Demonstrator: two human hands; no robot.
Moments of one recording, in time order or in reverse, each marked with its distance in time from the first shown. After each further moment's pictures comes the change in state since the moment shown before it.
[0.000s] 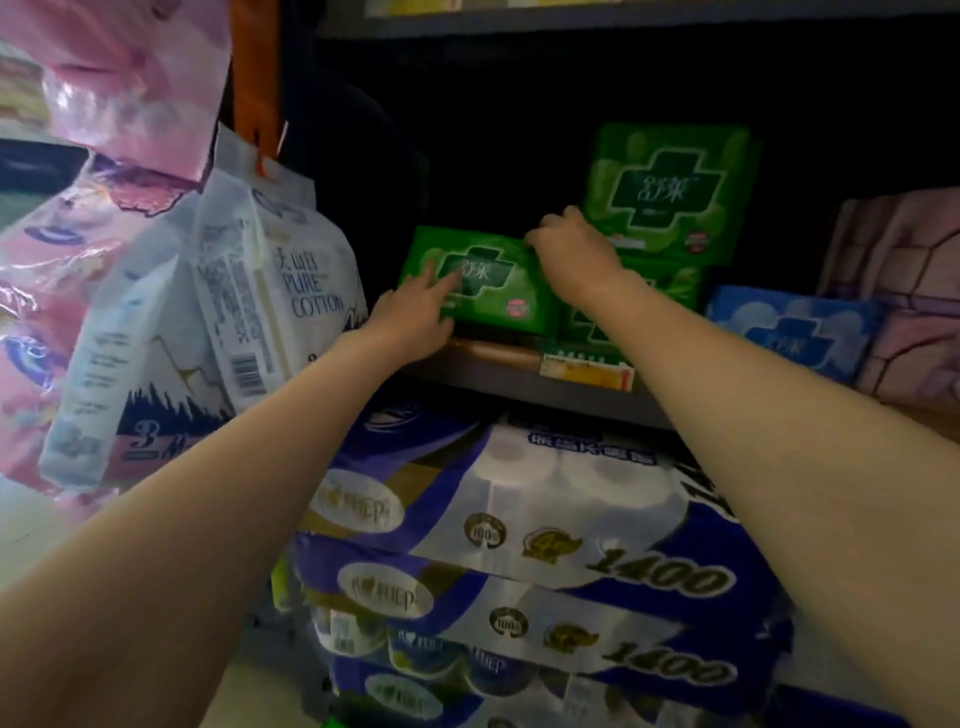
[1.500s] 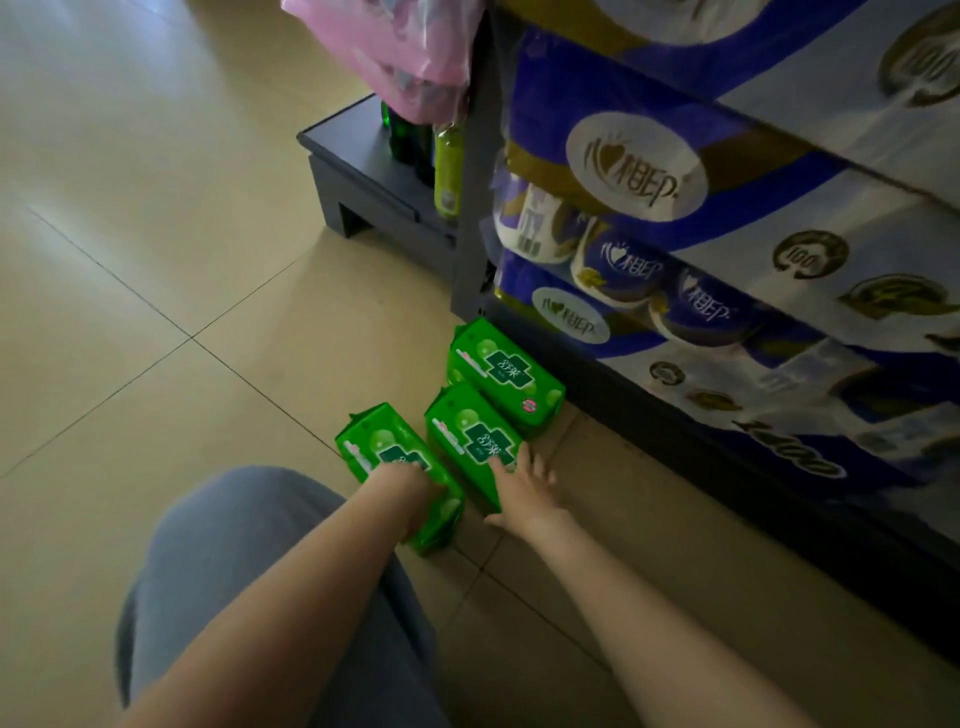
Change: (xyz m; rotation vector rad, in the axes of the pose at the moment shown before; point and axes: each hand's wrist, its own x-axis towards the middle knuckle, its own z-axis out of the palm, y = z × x) left_hand -0.427 -0.096 0.320 0.191 -1.468 -0.179; right_hand -0.454 -0.324 0.258 0.387 -1.370 -0.177
